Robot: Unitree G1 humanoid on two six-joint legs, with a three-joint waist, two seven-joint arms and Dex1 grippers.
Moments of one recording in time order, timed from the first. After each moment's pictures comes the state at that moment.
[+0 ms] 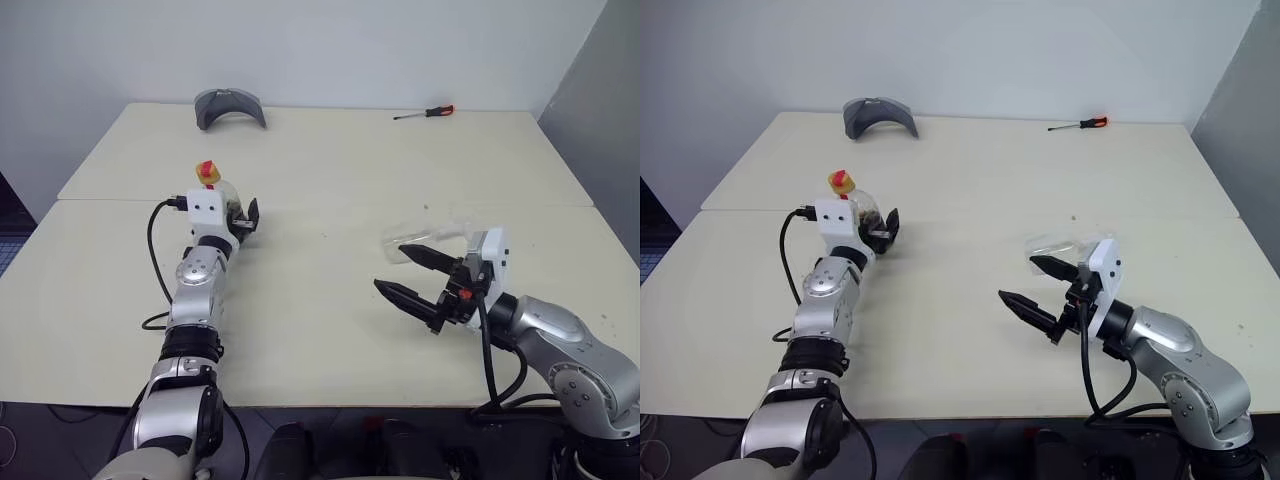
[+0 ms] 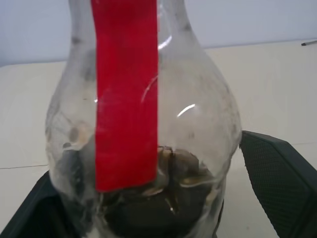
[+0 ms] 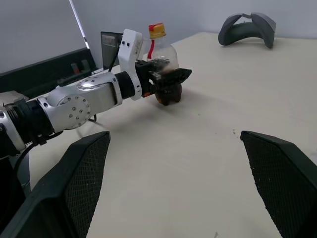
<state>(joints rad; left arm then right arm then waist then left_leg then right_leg) -0.65 0.30 0.20 0.64 -0.09 -0.09 -0.18 -0.13 -0.50 -0.05 -0.63 0.72 0.67 0.59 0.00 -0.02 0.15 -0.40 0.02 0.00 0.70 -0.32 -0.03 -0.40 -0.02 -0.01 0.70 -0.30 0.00</state>
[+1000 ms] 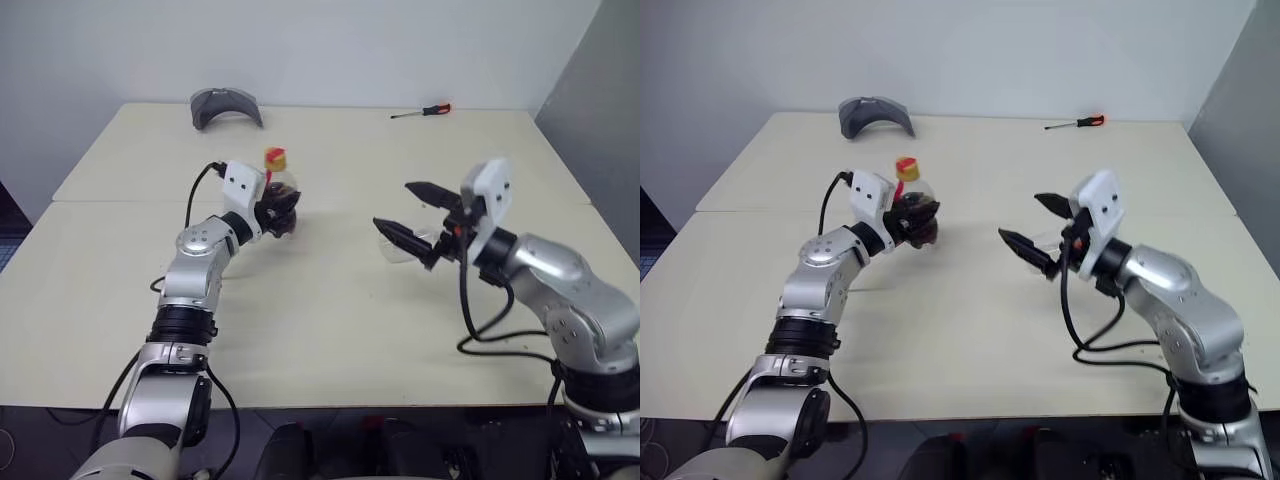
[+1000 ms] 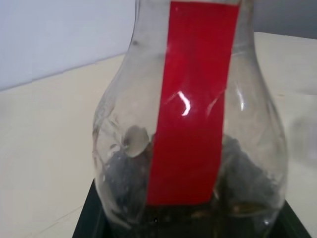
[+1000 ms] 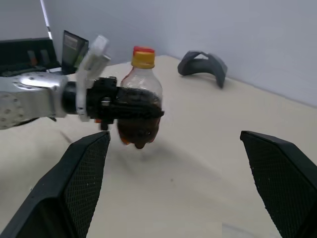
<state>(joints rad) -0.71 0.42 0.01 0.33 -0.23 0.26 -0.73 -0.58 -0.52 0.01 -0.38 0.58 0.70 0.50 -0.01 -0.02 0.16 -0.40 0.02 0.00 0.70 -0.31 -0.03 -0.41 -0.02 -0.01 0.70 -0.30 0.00</state>
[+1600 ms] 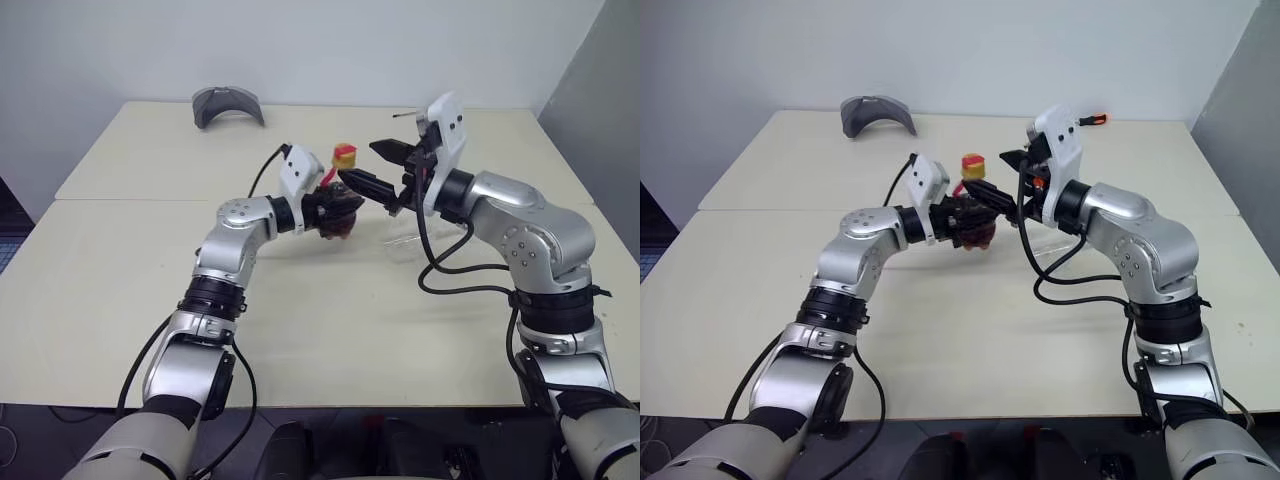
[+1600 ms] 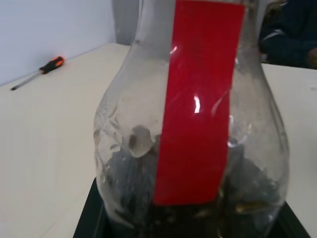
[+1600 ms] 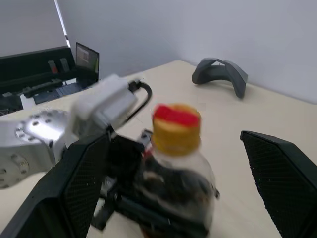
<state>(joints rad) -0.88 0.30 -0.10 0.45 -0.23 0.23 -0.94 -0.88 -0.37 0.04 -0.17 0.57 0.84 0.52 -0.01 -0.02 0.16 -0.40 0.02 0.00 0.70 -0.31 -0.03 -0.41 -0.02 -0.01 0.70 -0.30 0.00</state>
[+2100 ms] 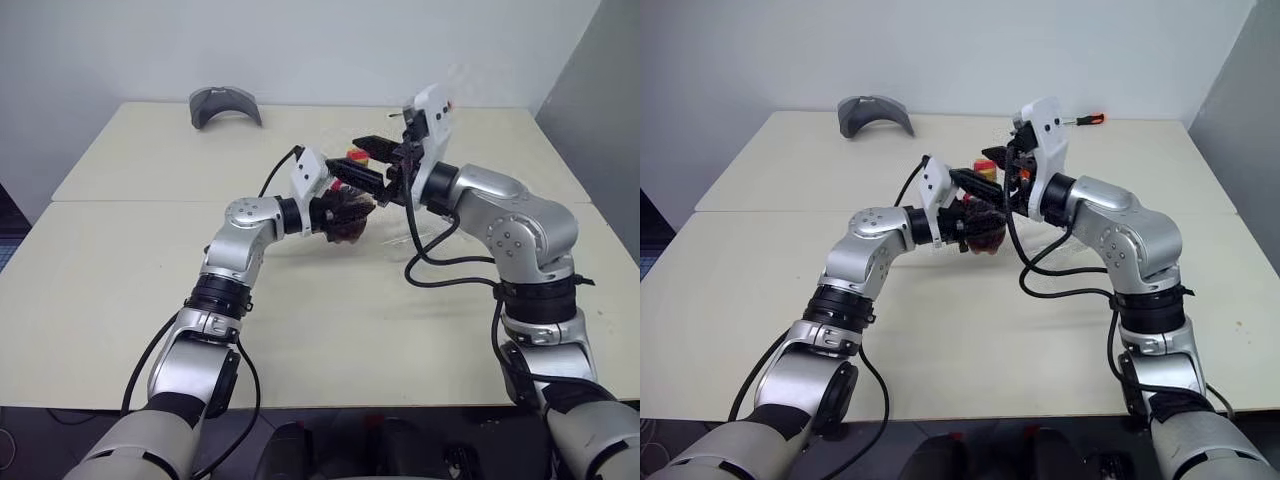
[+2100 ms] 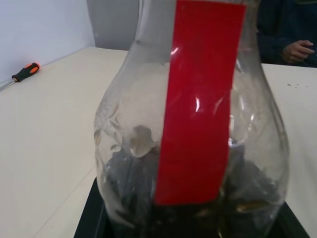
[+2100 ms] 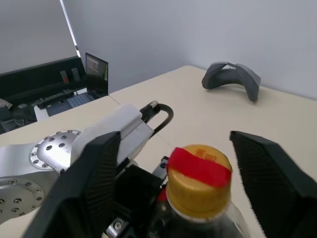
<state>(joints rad) -0.88 0.29 -0.10 0.47 -0.23 0.22 -0.99 -0.91 -0.31 0.03 -0.09 0.57 0.85 0.52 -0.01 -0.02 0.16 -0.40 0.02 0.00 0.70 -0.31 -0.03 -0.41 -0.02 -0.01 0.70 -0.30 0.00</state>
